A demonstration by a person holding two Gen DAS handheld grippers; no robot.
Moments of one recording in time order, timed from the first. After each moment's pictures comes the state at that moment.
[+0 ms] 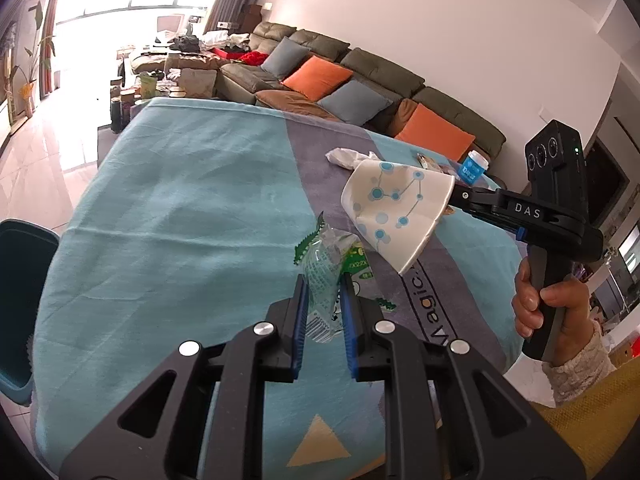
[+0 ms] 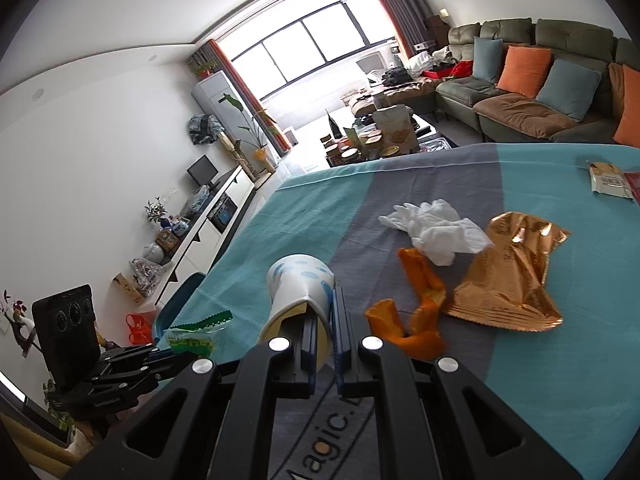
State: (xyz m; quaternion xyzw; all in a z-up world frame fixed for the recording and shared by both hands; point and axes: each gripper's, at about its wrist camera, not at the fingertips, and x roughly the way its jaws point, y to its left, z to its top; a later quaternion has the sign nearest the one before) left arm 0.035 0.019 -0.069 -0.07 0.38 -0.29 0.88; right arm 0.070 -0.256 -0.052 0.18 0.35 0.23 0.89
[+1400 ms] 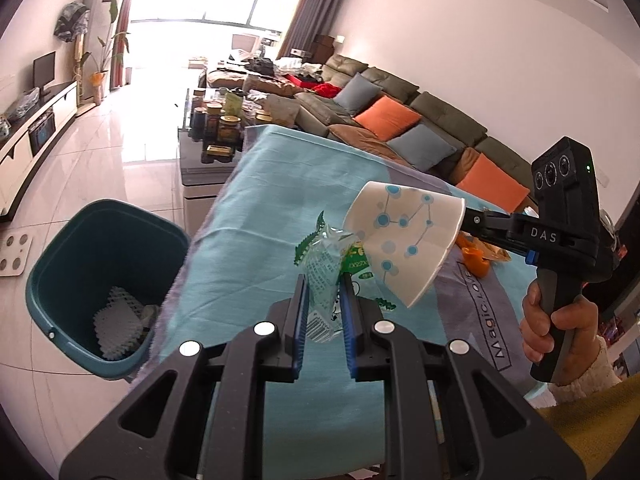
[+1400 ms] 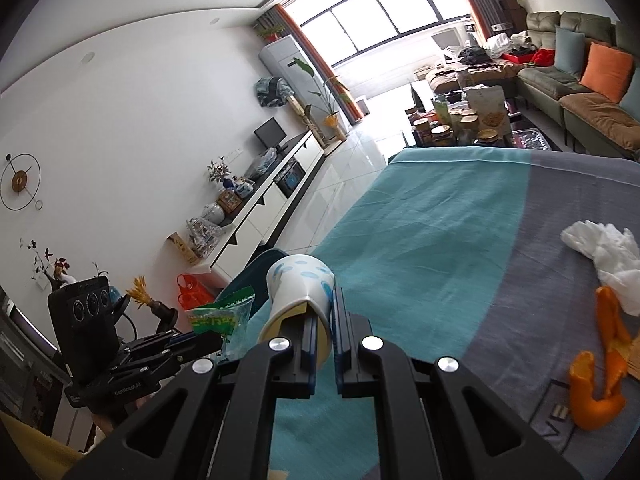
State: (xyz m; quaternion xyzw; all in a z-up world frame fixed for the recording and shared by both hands) left arm 0.006 0.128 -0.044 -0.11 0.35 -0.16 0.92; right arm 0.107 -0.137 -0.039 0.15 0.37 0.36 0.84
